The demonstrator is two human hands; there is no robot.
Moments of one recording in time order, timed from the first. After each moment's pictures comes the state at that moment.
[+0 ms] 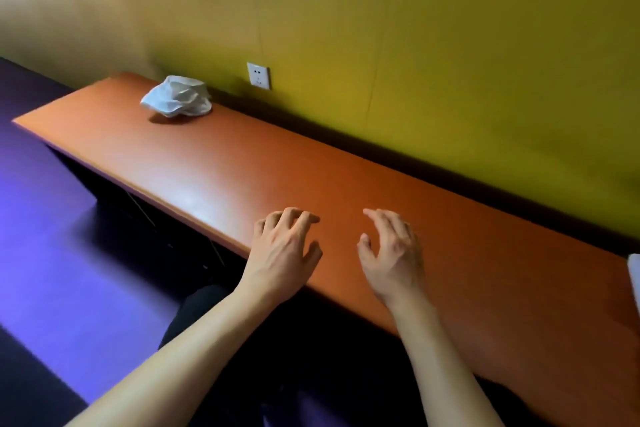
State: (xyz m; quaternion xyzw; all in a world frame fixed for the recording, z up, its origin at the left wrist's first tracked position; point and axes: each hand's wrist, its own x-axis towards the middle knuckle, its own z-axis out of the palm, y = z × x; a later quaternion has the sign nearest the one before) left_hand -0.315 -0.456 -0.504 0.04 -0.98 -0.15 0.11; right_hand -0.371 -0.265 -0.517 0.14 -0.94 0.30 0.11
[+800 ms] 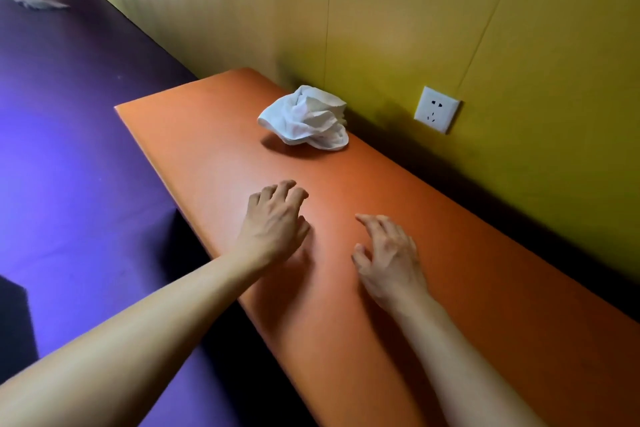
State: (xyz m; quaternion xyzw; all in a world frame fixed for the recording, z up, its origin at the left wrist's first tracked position) left_hand -0.544 -0.907 -0.645 0.22 -0.97 -0.06 0.12; right_hand -0.621 -0.707 -0.633 0.33 -0.92 0.20 -0.05
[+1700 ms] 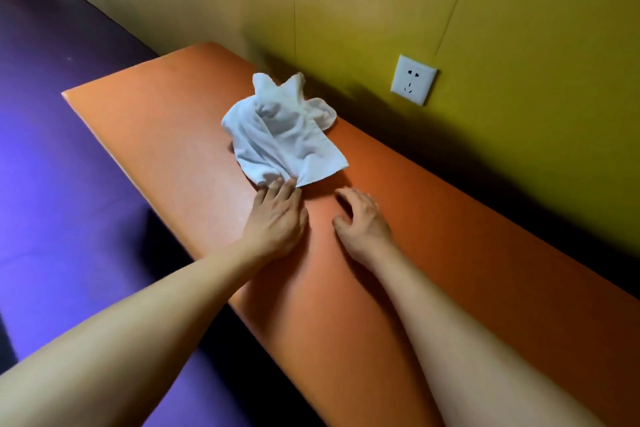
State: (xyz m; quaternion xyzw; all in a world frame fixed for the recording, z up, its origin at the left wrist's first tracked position) left_hand -0.581 -0.903 -0.692 0.15 -0.98 -0.08 0.06; right_hand -0.665 -0.737 -0.668 0.29 -0.89 0.33 -0.12
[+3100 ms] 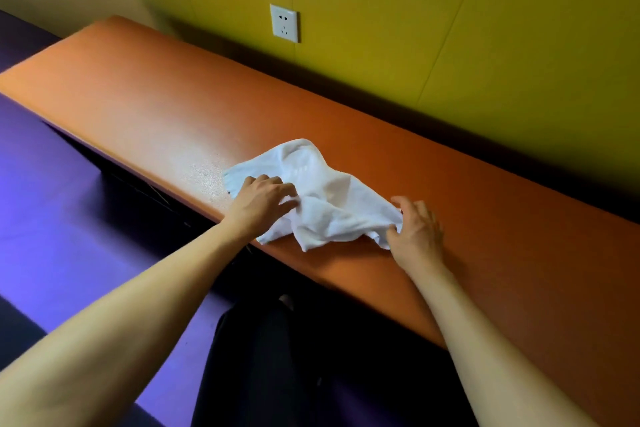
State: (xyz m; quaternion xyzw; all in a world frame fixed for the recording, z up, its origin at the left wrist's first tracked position) left_hand -0.448 -0.676 -0.603 -0.01 -0.99 -0.11 0.00; right_hand -0.484 -0.382 -0.619 0.05 -0.98 0.21 -0.02
